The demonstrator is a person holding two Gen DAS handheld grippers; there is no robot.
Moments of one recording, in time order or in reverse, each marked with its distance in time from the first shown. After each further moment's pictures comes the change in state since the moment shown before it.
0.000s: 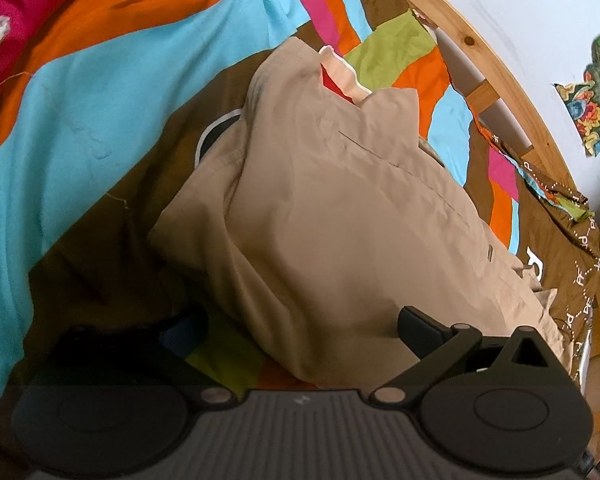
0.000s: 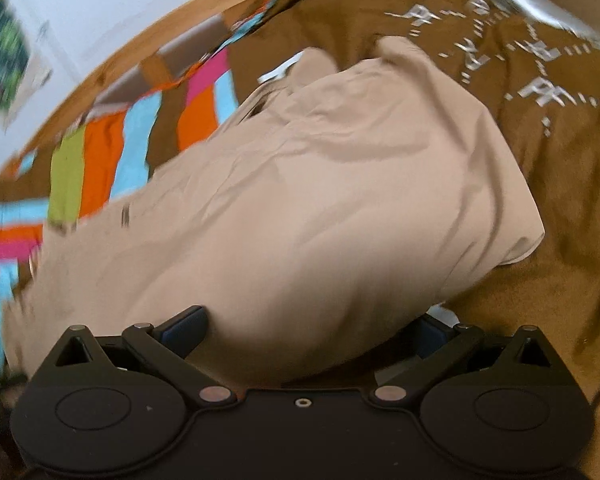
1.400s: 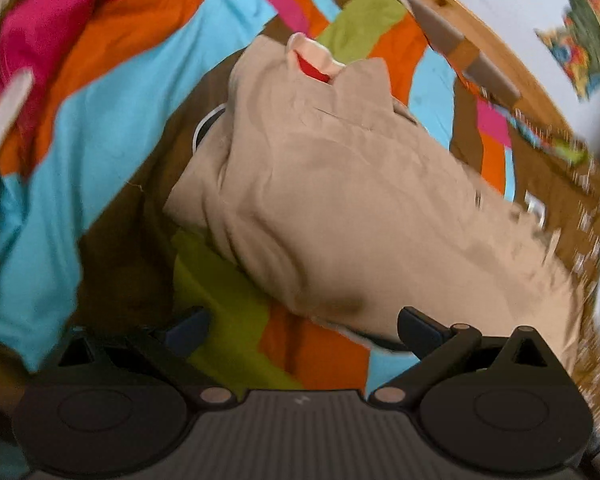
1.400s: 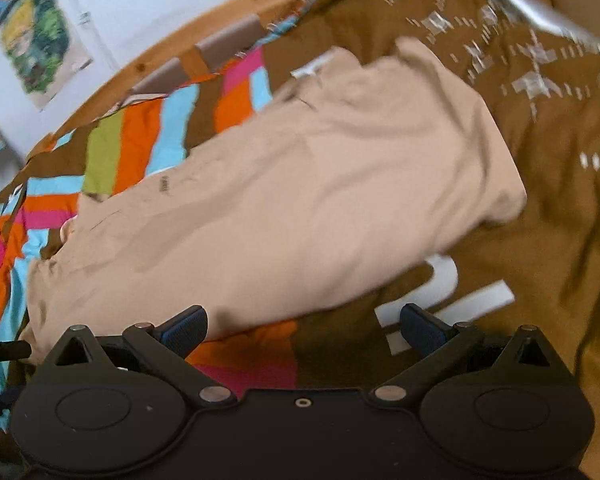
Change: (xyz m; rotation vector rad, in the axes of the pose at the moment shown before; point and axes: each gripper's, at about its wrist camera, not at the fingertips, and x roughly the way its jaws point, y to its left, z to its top) left arm -0.036 -0.021 -0.008 0.078 0.072 0.051; right arm -0.031 -0.002 -0.036 -0.078 -0.007 0.067
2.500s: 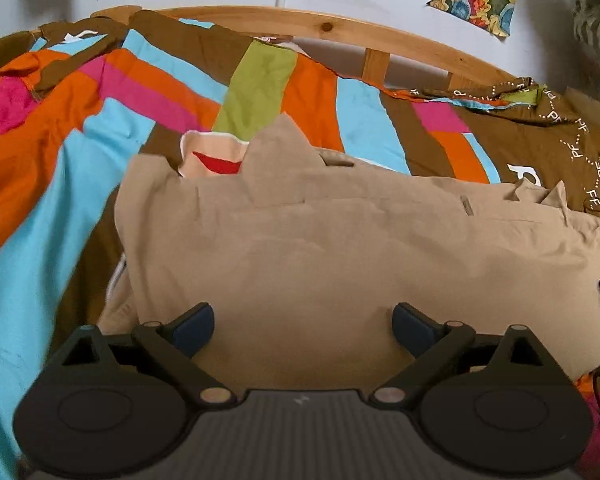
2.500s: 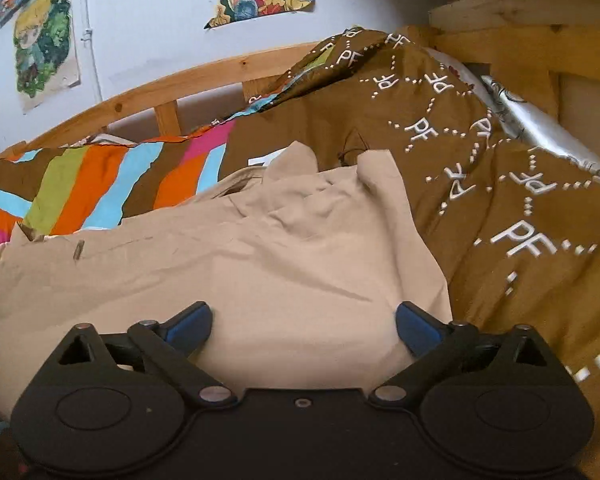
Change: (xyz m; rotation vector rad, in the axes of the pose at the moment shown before) left arm 0.055 -0.046 0.001 0.494 -0.272 0.072; right arm 0.041 -0.035 0.049 -0.246 -0.284 -0.117
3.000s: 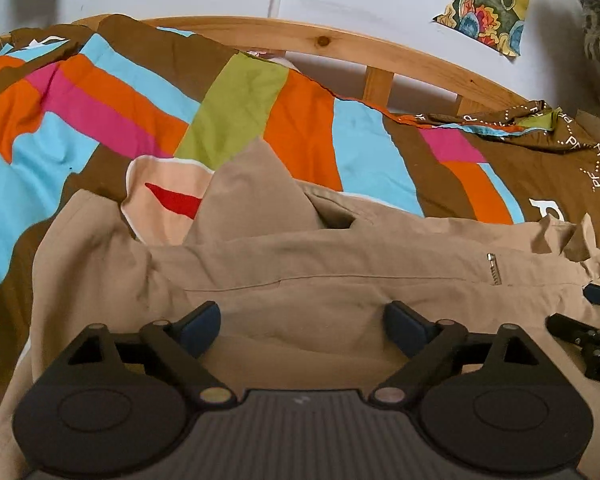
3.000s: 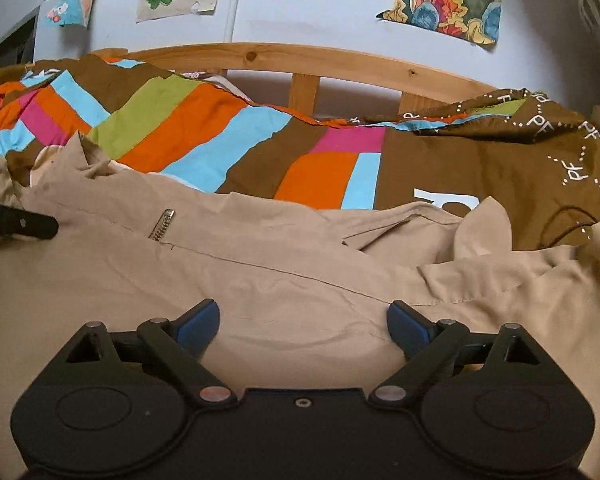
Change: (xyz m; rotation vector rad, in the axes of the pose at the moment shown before) left arm 0.071 -0.007 0.027 -0.010 -0.101 -0.007; right arm 0.067 0.108 0.011 -0.389 -0.021 0.150
